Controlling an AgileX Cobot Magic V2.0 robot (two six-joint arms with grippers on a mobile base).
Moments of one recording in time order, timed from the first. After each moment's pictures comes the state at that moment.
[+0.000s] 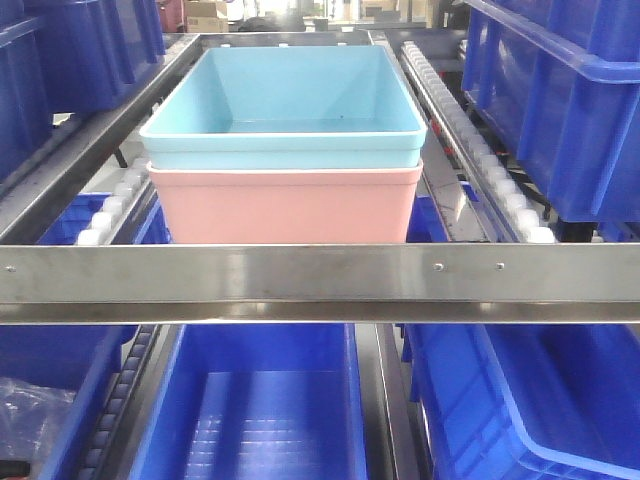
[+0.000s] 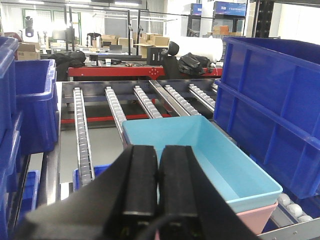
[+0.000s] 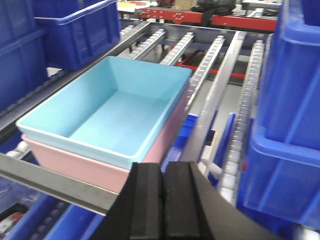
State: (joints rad) left arm -0.39 0.41 -0.45 0.33 -0.05 -0.36; right arm 0.42 0.49 -0.45 -0.46 0.06 0.46
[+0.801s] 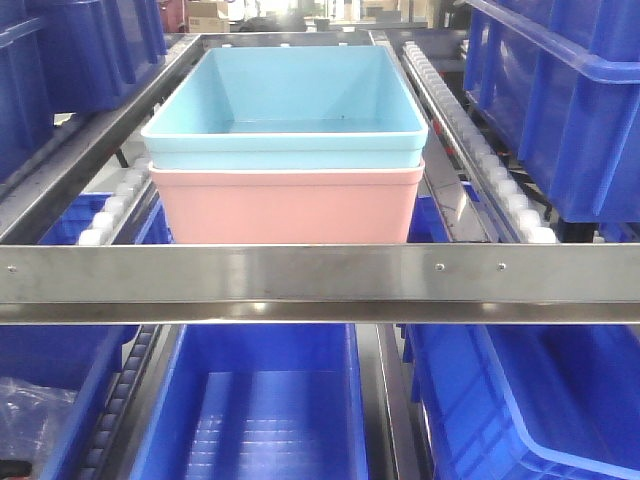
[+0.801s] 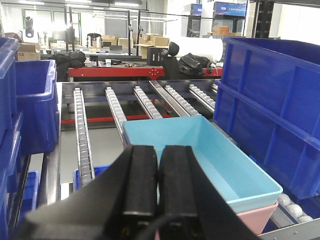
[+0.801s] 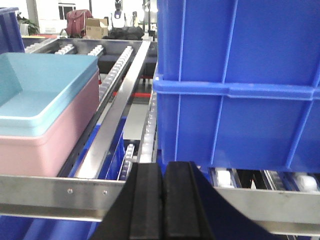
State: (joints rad) left arm -0.39 0.41 -0.45 0.33 -0.05 -0.36; right arm 0.06 -0.01 0.03 -0.07 -0.08 0.09
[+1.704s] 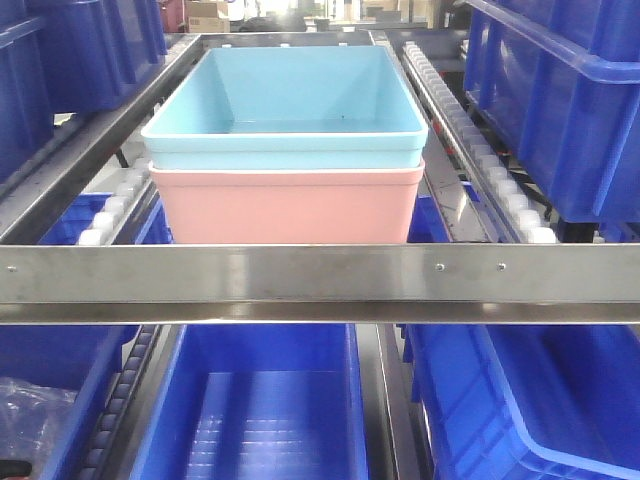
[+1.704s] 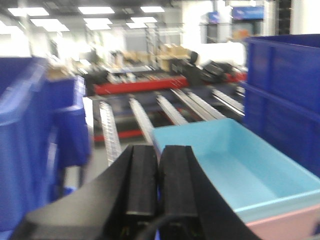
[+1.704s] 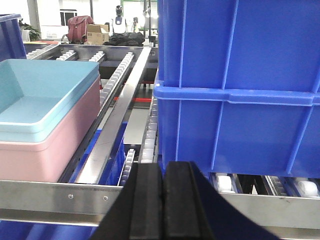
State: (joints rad) left arm -0.29 0.35 -0.31 0.04 -0.20 0.05; right arm 0.06 -0.01 0.03 -0.07 -0.10 0.09
